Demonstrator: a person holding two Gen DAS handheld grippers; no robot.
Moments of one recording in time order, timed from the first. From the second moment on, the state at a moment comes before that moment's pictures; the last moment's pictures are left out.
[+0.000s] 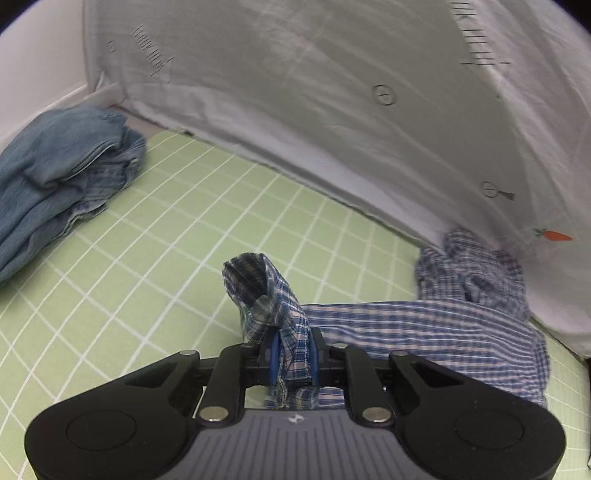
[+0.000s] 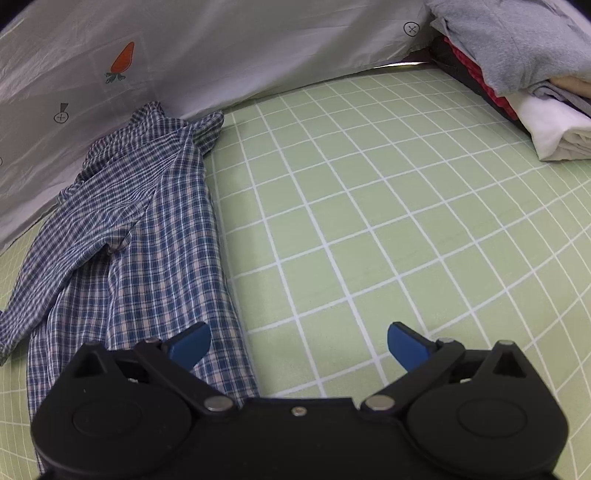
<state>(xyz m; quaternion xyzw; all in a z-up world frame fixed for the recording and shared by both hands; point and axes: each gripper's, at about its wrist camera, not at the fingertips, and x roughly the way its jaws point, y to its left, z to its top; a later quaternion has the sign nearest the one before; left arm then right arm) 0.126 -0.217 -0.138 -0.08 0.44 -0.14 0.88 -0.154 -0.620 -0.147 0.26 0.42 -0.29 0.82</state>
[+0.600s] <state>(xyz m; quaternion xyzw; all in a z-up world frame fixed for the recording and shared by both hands) -0.014 -0.344 -0.136 0.05 0.49 -0.37 0.79 -0.199 -0.633 -0.149 0.33 0.36 -0.31 0.82</state>
